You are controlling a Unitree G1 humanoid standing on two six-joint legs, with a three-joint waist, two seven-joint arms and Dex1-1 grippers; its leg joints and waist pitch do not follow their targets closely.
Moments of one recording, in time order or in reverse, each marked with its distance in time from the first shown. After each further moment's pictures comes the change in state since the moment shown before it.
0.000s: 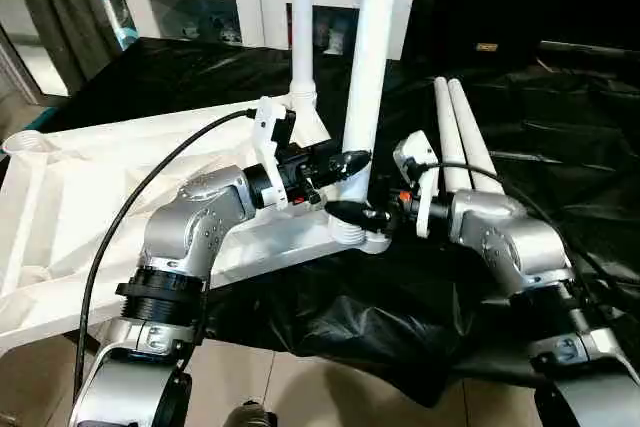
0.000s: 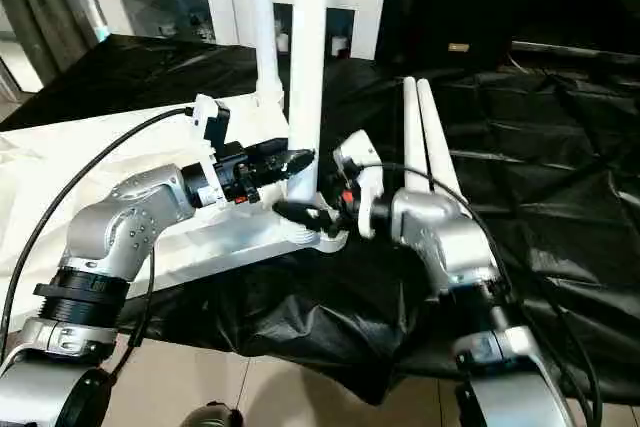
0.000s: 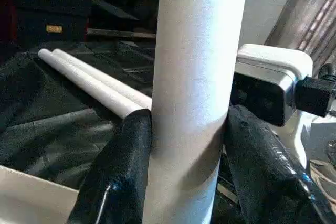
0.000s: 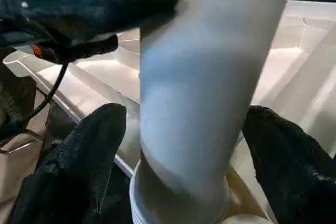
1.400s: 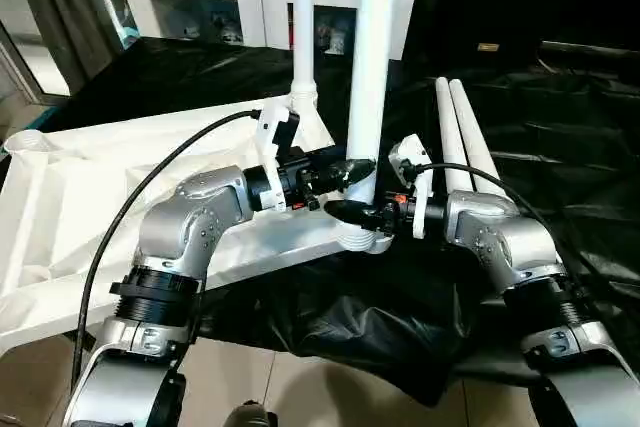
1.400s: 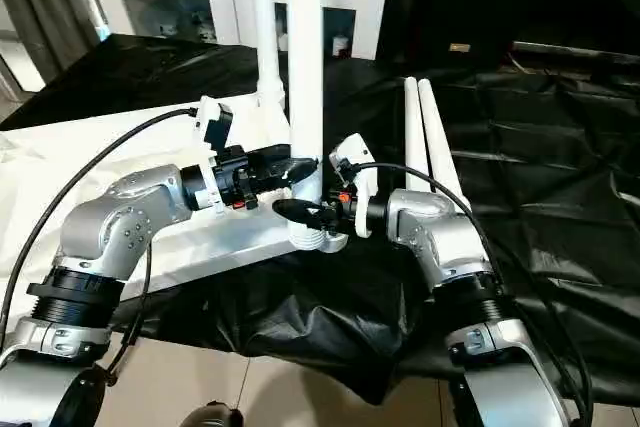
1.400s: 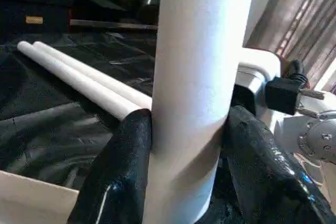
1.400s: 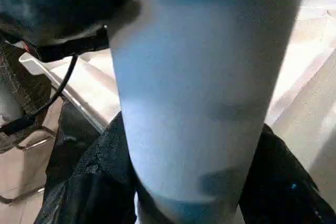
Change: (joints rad) left arm 0.002 0.019 -0.021 -0.039 -0.009 0.054 -0.039; right arm -0.024 0.023 0.007 0.077 -0.009 -0.030 0.050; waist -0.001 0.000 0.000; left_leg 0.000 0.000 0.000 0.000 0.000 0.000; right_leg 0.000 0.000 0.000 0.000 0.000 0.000
